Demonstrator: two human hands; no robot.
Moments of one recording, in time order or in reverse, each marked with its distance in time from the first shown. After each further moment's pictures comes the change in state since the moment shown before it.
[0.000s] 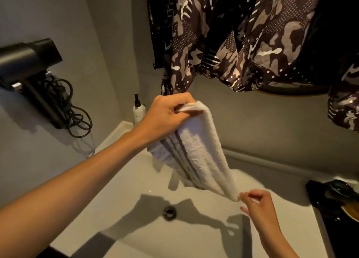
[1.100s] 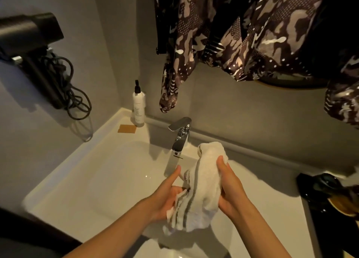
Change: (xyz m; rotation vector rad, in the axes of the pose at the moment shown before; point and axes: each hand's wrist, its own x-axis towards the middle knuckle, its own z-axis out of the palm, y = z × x) left_hand -0.174 -0.054 0.135 -1.317 -0.306 -1.355; right_hand -0.024 -0.038 0.061 0.613 -0.372 0.382
